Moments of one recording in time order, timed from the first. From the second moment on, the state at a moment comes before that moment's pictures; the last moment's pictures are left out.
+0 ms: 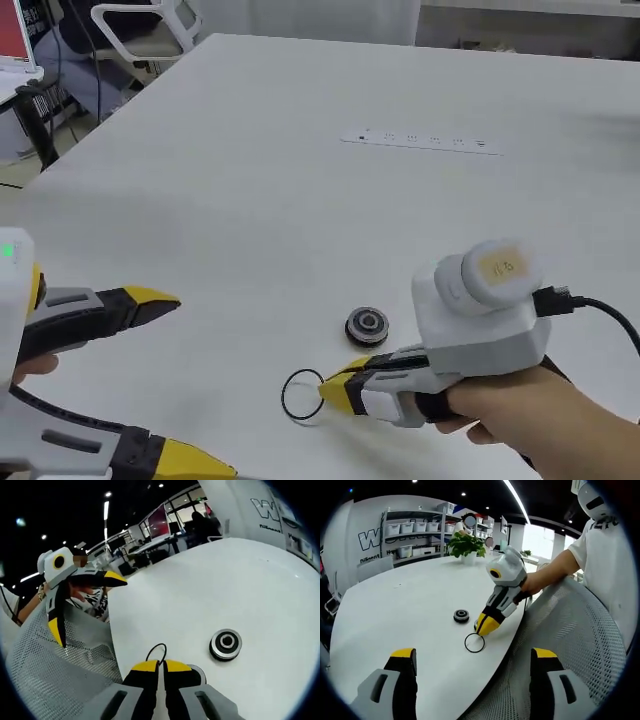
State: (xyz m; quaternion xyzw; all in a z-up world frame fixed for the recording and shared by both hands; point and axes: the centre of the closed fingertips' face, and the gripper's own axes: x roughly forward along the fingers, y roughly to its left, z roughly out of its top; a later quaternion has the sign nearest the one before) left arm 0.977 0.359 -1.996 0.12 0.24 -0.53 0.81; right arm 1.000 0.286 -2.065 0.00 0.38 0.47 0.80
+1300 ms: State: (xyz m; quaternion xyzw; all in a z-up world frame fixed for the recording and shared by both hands) left arm 0.976 0.359 -1.998 0.12 0.25 -0.53 0.80; right arm 1.045 0.245 -2.003 0.05 0.29 0.42 0.86
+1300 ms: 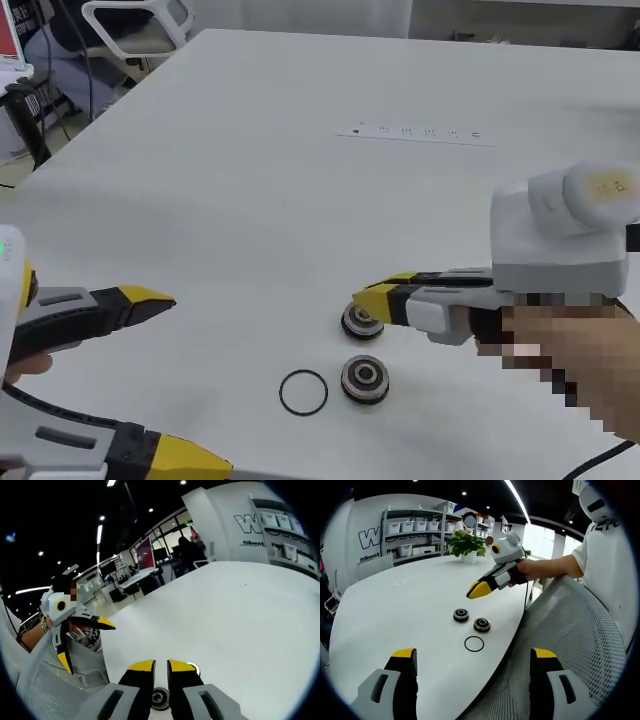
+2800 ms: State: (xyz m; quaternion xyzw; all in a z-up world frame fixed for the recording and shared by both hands) left arm 0.974 0.359 -1.999 0.11 0.25 -0.53 0.80; right arm 1.005 0.224 -2.047 -0.10 0.35 0.50 0.79
